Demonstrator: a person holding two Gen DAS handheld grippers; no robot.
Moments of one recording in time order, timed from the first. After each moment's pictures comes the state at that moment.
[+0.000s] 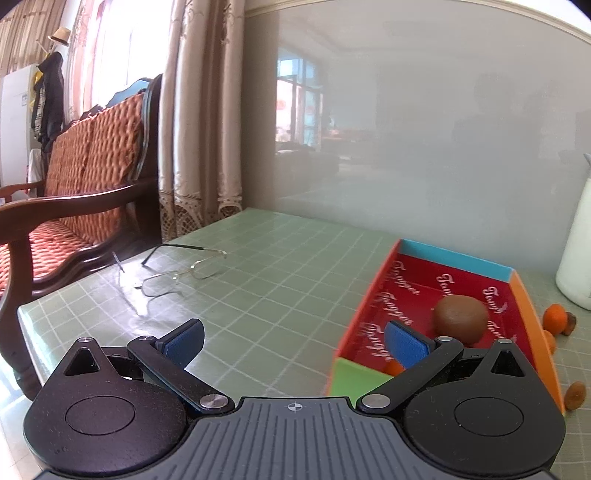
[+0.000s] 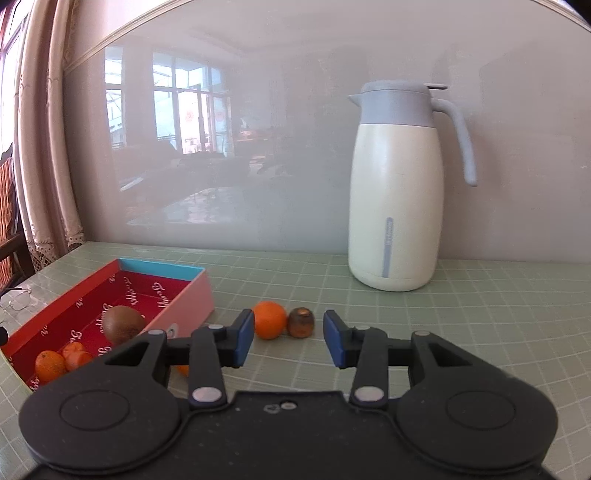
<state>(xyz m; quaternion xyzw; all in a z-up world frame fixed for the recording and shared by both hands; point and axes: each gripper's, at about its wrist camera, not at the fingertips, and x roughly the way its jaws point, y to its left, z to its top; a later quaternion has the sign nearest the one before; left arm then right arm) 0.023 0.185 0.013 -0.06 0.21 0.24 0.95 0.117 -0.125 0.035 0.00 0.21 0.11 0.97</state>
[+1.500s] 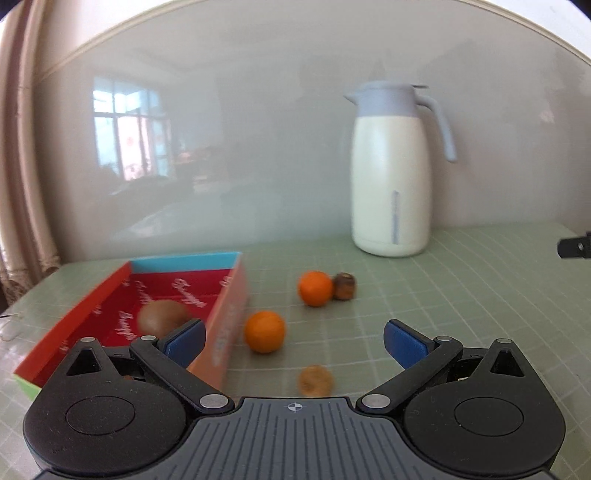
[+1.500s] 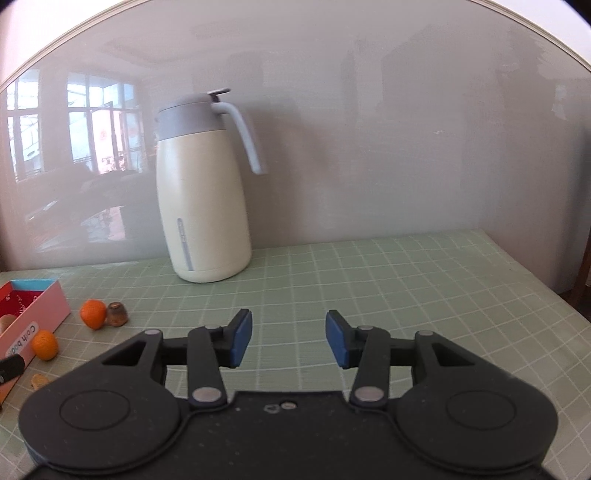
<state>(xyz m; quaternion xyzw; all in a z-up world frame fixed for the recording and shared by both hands) 0.058 -0.028 0.013 0.06 0.20 0.01 0.98 0.085 -0.293 0.033 0.04 0.21 -0.03 0.98</state>
